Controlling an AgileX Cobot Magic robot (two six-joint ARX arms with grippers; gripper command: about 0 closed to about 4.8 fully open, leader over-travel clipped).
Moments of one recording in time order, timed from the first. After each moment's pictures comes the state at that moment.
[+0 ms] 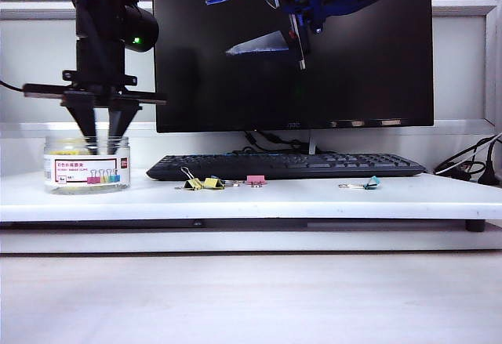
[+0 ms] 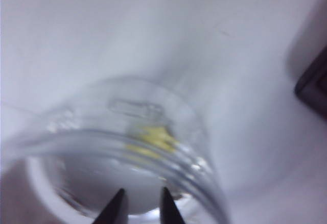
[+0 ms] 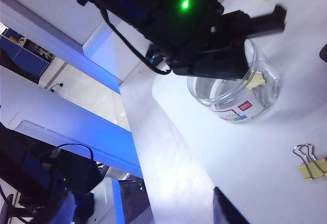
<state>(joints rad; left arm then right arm) -0.29 2.15 2.06 -1.34 -0.08 -0.91 0.43 1.73 1.43 -0.26 -1.00 0.26</state>
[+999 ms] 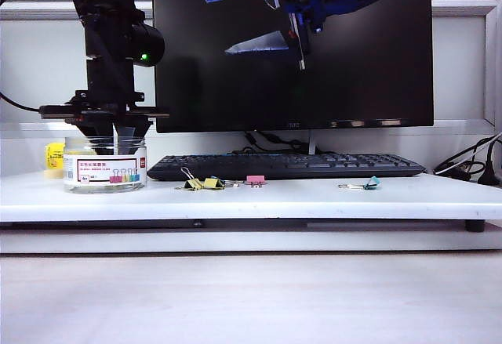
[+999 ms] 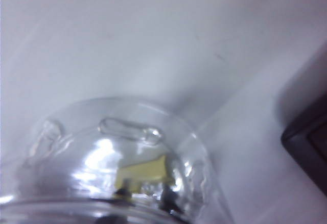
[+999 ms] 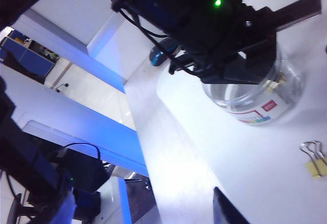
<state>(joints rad) -0.29 2.21 2.07 -1.27 -0.04 -1.10 0.43 1.73 1.43 -0.26 -1.01 0.28</state>
